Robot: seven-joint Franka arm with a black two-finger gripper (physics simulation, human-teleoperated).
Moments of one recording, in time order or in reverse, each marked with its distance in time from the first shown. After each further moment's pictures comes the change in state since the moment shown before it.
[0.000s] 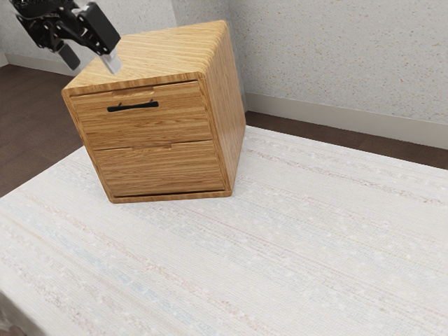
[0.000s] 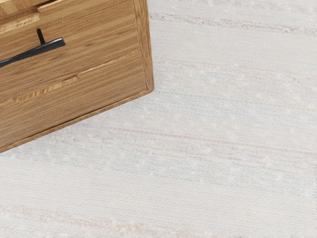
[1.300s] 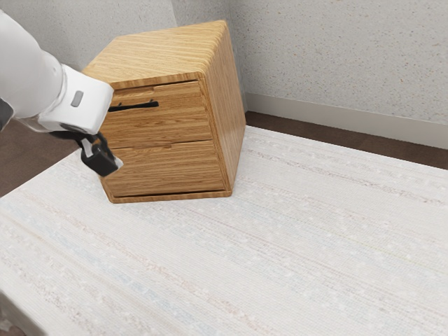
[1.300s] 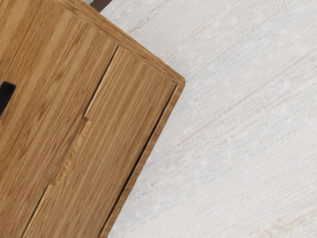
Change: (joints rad) arm -1.277 -0.558 0.933 -0.978 0.715 0.548 0.245
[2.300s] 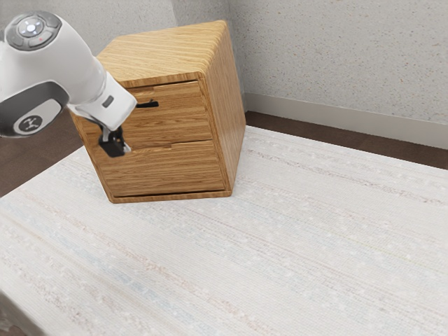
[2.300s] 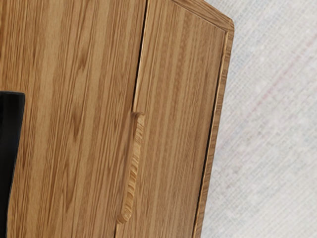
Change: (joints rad) arm -0.628 -0.002 0.664 0.198 0.339 0.008 0.320
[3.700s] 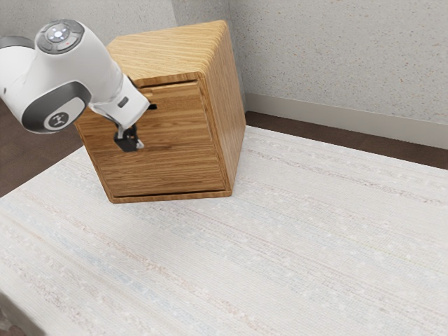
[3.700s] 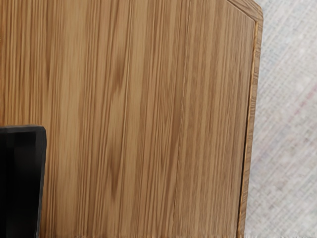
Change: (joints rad) arm -0.267 -0.038 0.281 0.135 0.061 0.050 0.113
